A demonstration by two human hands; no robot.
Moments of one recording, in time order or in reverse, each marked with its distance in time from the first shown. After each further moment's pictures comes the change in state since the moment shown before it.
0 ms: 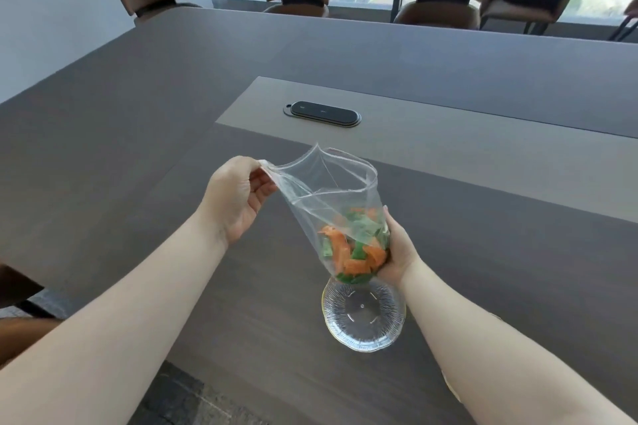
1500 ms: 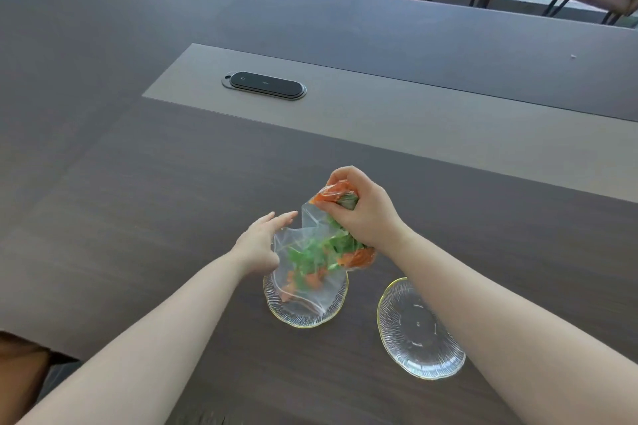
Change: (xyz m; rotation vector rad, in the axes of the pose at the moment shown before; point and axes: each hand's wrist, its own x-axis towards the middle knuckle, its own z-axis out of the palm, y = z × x) left_hand 0.015 -0.177 0.005 1.331 -0.524 0.004; right_hand -0.081 -0.042 0.009 -1.336 0.272 -0.825
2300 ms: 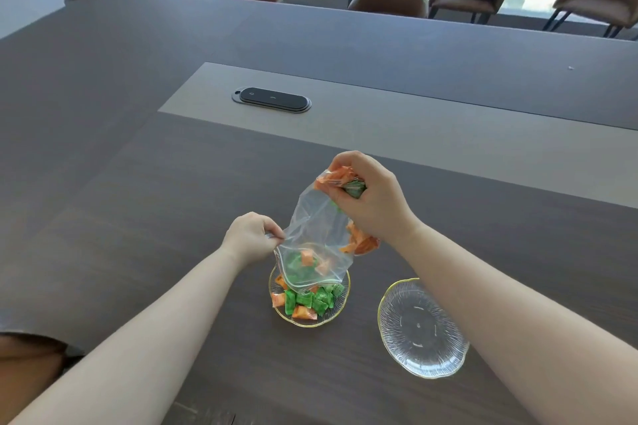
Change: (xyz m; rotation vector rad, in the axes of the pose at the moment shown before) left_hand -0.022 0.025 -0.028 0.030 0.243 -0.064; right_hand -0.005 -0.036 -0.018 -0.077 0.165 -0.334
